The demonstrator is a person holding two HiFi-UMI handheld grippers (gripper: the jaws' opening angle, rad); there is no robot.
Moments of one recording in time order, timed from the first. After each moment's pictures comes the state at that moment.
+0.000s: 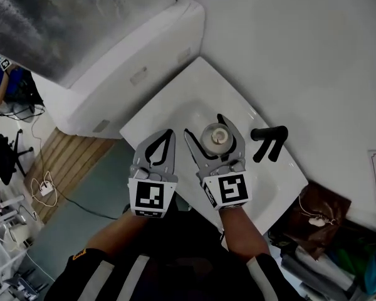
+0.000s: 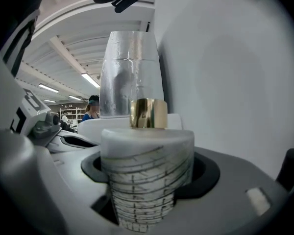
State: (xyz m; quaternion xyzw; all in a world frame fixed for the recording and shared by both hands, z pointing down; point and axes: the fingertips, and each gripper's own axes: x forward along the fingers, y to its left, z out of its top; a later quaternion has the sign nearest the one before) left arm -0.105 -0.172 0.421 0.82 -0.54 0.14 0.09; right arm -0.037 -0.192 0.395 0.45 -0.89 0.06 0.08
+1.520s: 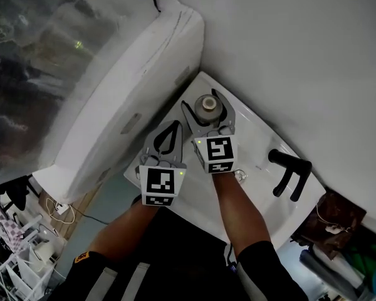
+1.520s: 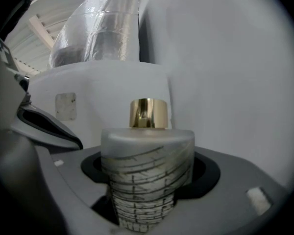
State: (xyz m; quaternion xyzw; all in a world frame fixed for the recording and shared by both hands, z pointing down) left arm -0.109 -0.312 0.520 0.84 -0.48 0.20 0.13; right arm -0.059 -0.374 0.537 0.52 -0.84 0.10 0.13
